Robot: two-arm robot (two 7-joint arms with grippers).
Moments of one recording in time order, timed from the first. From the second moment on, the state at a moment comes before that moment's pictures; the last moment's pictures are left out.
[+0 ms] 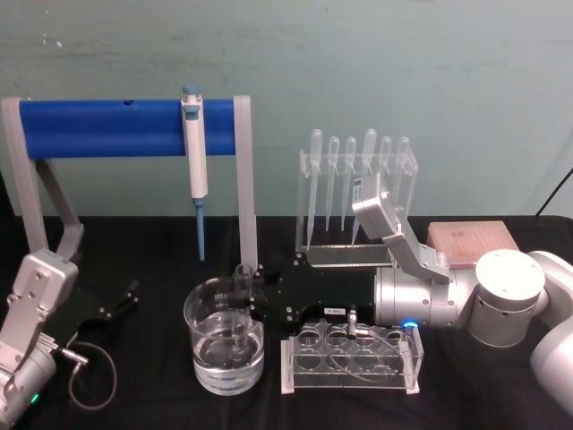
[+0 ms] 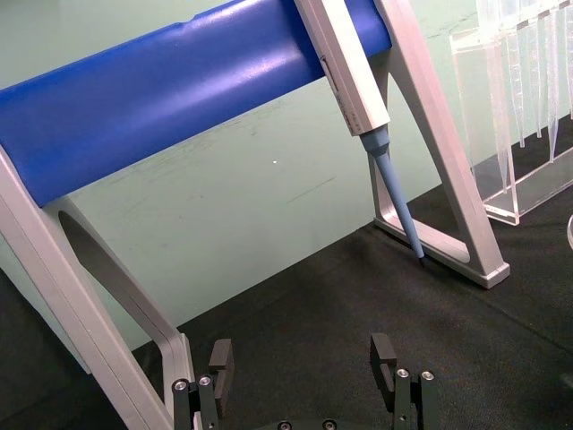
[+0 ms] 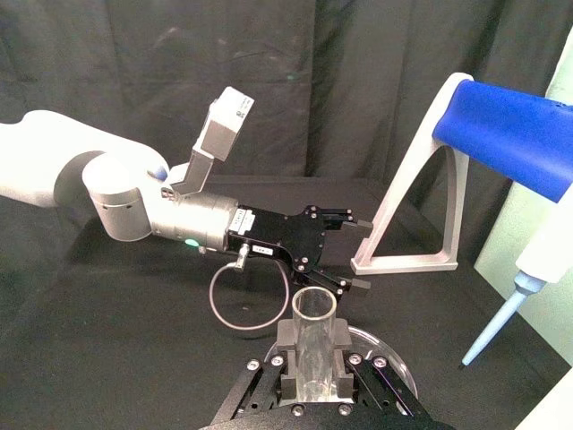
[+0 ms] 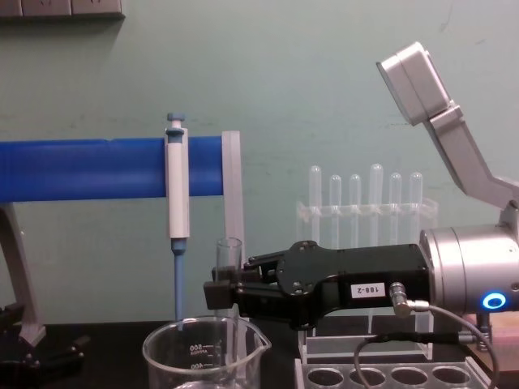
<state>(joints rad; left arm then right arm) -0.20 0.60 0.45 -1.41 -0.25 -0.12 0.03 0.69 0.40 -0.75 -1.19 0.51 -0.09 0.93</state>
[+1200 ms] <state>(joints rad) -0.20 0.60 0.45 -1.41 -0.25 -0.12 0.03 0.69 0.40 -0.75 -1.19 0.51 -0.09 0.93</state>
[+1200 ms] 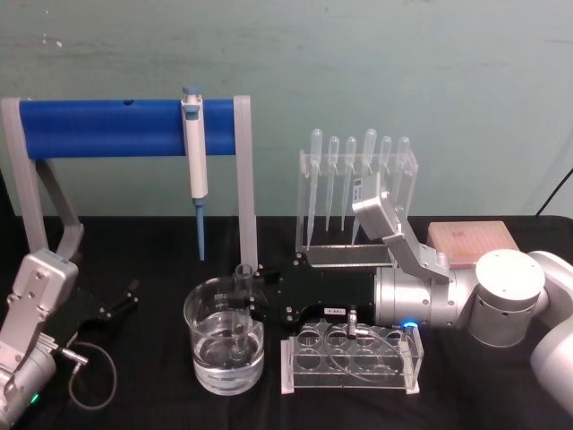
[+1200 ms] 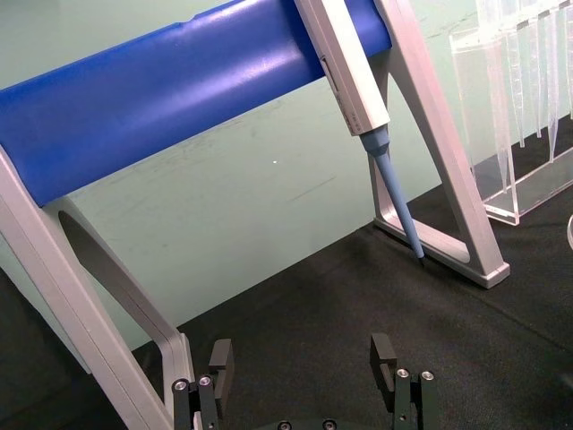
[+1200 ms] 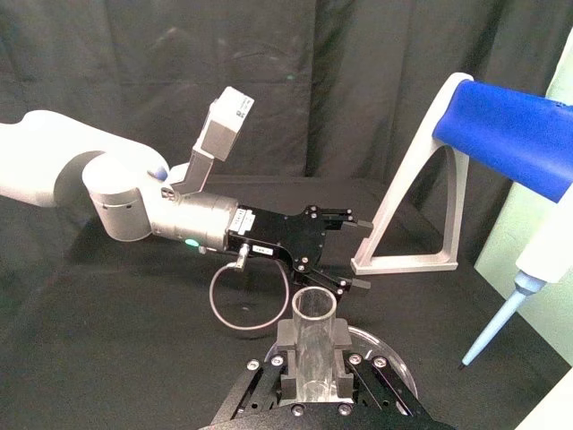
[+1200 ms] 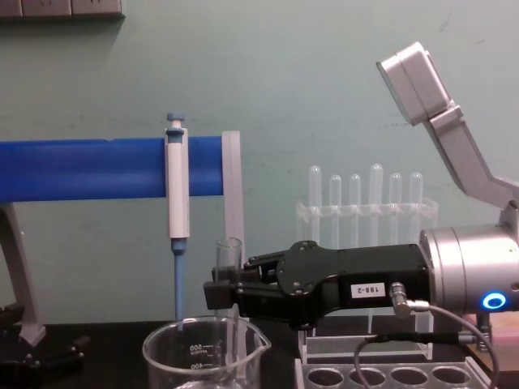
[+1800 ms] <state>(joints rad) -0.20 0.60 0.45 -1.41 -0.25 -0.12 0.03 0.69 0.40 -0.75 -1.19 0.51 -0.09 0.93</state>
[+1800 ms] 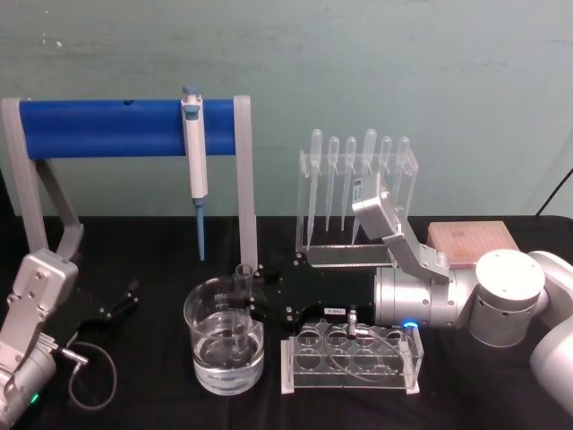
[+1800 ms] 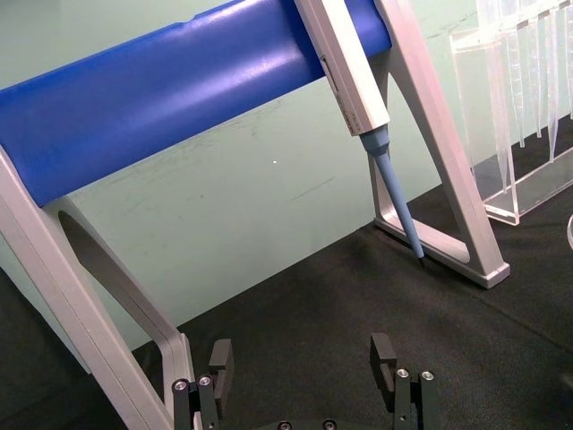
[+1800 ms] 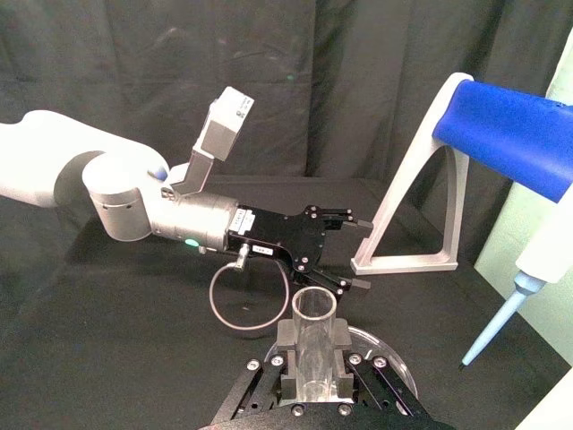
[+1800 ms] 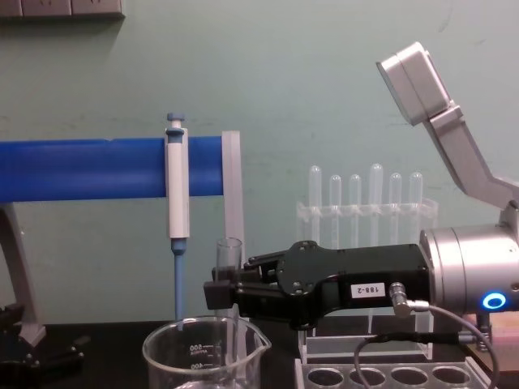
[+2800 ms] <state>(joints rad) -0.20 0.60 0.45 -1.41 -0.25 -0.12 0.03 0.69 0.40 -0.75 -1.19 0.51 -0.09 0.93</state>
